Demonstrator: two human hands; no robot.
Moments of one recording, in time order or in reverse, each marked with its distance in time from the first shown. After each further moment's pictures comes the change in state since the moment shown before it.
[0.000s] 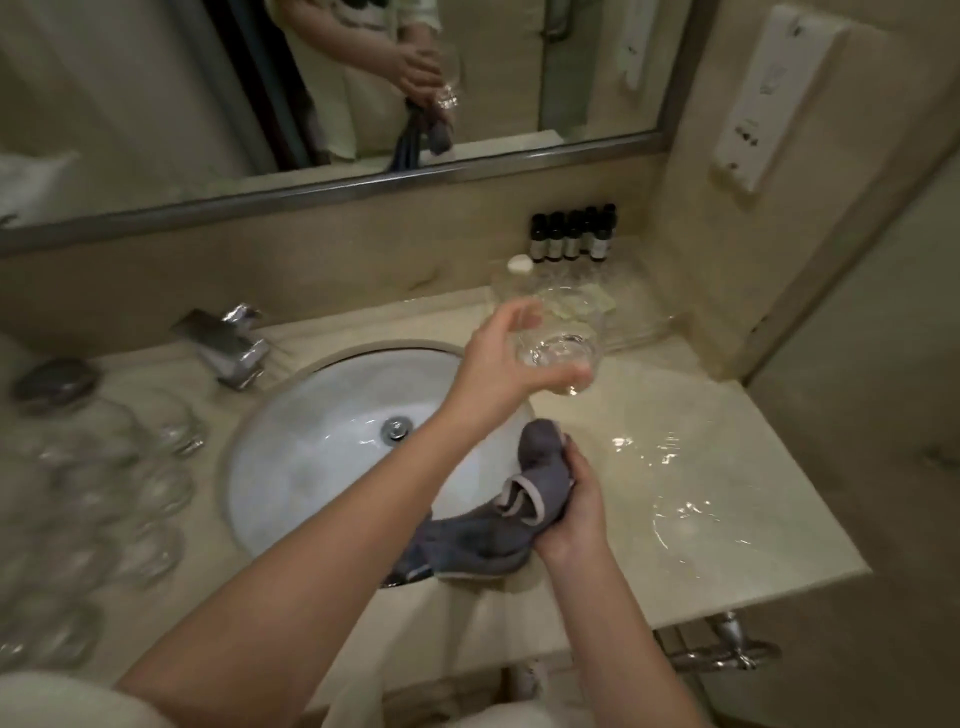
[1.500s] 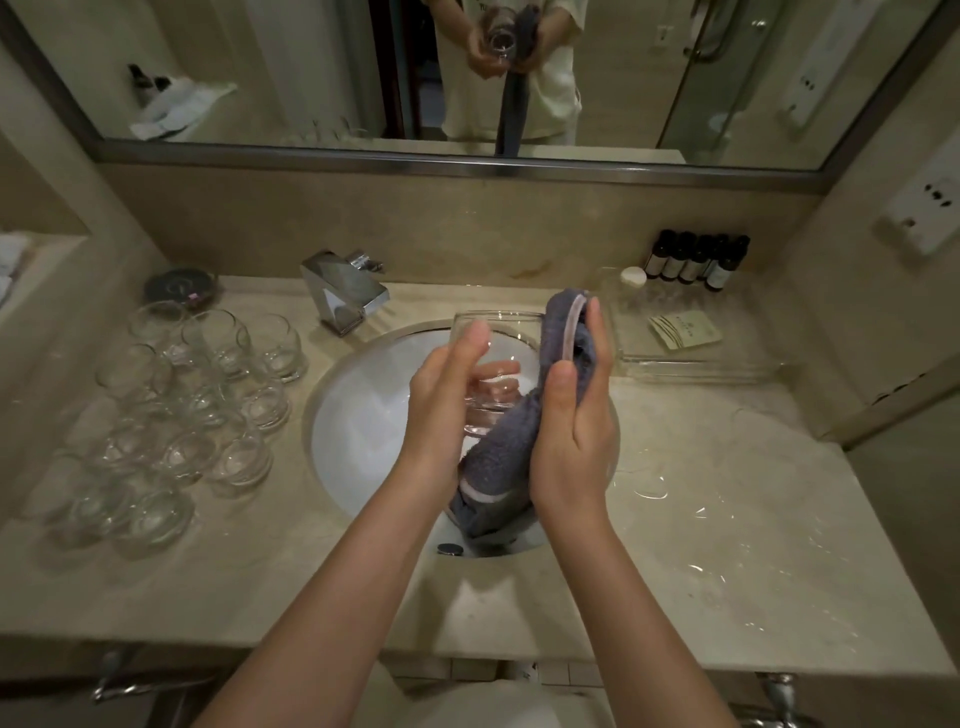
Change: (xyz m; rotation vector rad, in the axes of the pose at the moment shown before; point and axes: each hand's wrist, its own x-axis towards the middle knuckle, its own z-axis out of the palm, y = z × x) left_hand -0.096 -0.010 -0.101 -0.606 0.447 -0.299; right_hand -0.072 0.056 0.103 -1.111 -0.370 -1.034
